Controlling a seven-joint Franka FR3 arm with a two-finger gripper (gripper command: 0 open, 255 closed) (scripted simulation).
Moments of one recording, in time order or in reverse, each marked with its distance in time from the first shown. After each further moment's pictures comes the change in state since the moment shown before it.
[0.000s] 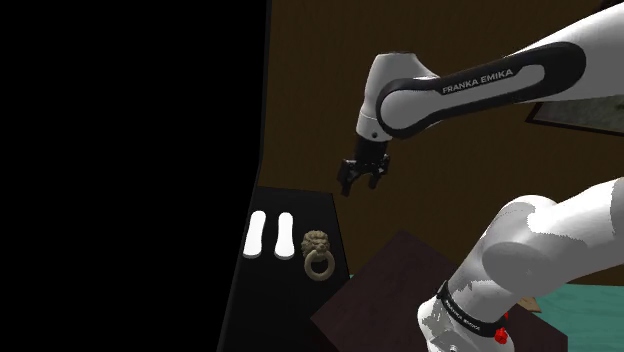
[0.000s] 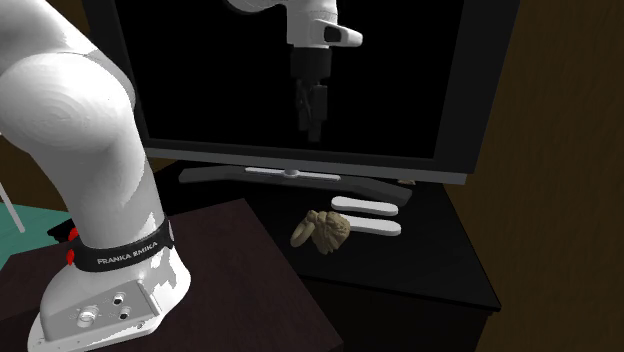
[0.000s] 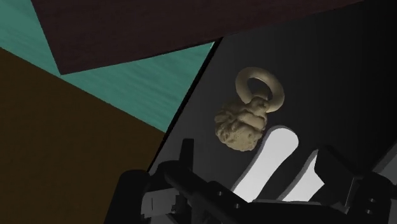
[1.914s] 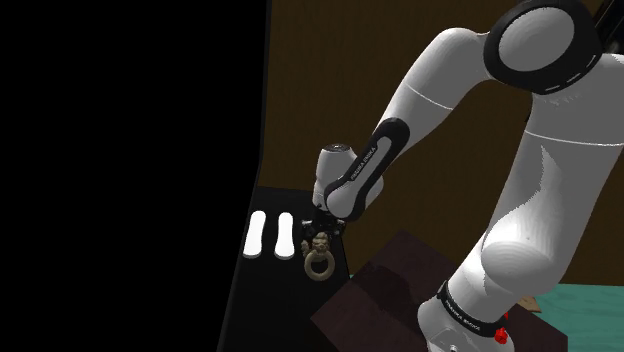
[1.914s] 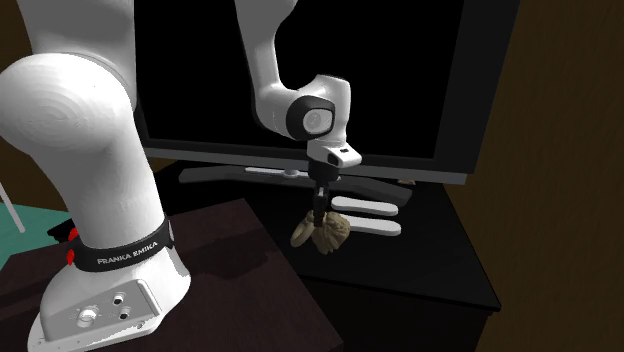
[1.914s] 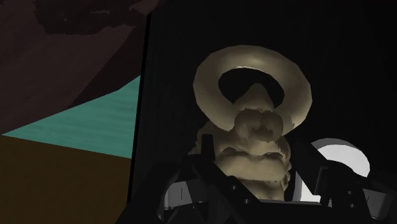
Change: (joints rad) arm -0.015 0.808 0.081 0.066 -0.089 0.702 0.476
